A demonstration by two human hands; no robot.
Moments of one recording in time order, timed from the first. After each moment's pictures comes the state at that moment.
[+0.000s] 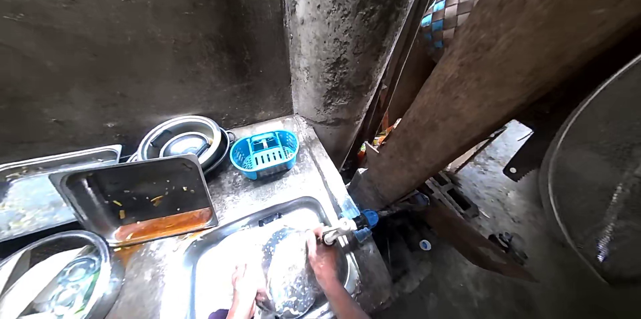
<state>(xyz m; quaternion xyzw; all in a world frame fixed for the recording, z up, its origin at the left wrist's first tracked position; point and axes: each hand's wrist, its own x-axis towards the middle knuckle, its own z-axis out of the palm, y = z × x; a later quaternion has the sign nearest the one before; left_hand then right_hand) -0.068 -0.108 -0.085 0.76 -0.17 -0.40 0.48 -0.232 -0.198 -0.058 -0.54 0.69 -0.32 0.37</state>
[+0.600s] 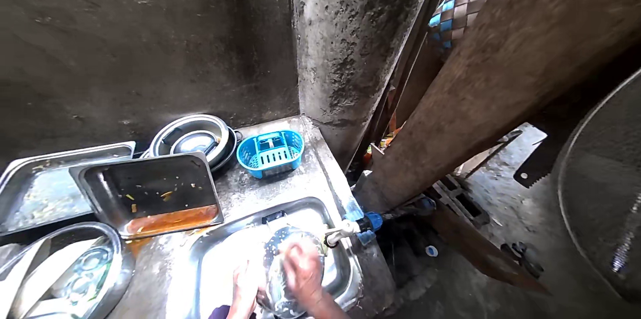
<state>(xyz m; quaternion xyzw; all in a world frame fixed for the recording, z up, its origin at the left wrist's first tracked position) -0.068 -0.111 -0.057 0.74 -0.21 -0.38 0.52 -0.212 -0.167 -0.052 -0.77 0.44 -0.40 0.23</state>
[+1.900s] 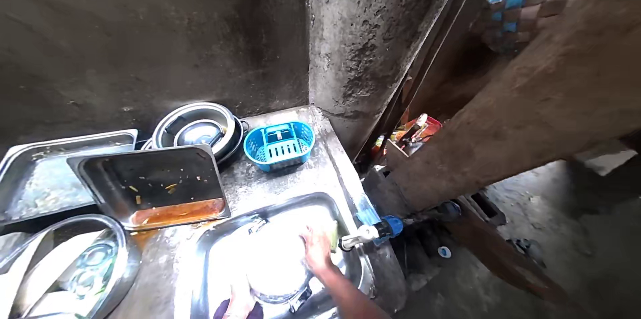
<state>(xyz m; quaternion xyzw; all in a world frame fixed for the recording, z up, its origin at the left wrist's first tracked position) -0.043 -0.094 -0.099 0.76 -0.01 -0.41 0.50 -0.196 -0.218 -0.072 -0.75 0.55 -0.04 0.35</state>
